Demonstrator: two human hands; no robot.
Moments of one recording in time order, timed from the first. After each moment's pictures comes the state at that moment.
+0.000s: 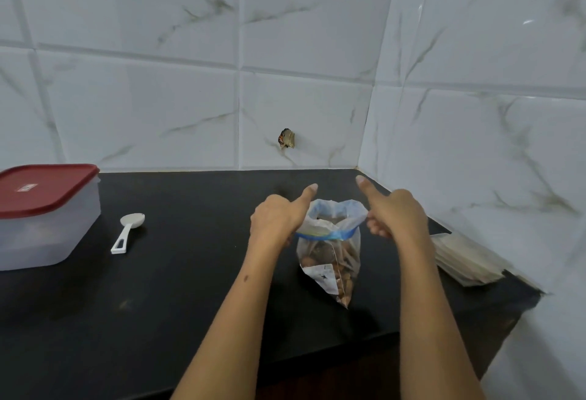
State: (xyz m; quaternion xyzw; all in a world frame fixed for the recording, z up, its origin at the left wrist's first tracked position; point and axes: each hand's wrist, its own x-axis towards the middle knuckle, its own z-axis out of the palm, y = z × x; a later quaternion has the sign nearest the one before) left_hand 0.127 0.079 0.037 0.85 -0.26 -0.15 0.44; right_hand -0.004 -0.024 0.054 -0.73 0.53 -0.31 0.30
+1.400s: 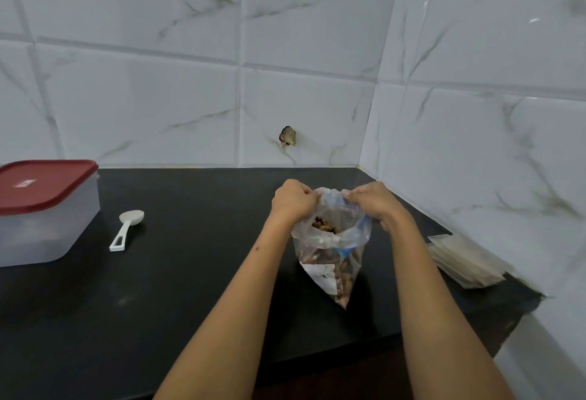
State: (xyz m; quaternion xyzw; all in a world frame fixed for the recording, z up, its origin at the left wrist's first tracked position) left_hand 0.141 0.047 0.039 0.78 -0.37 -0.15 0.47; right_hand 0.026 -0.059 0.054 -0.79 0.41 -0.24 0.40
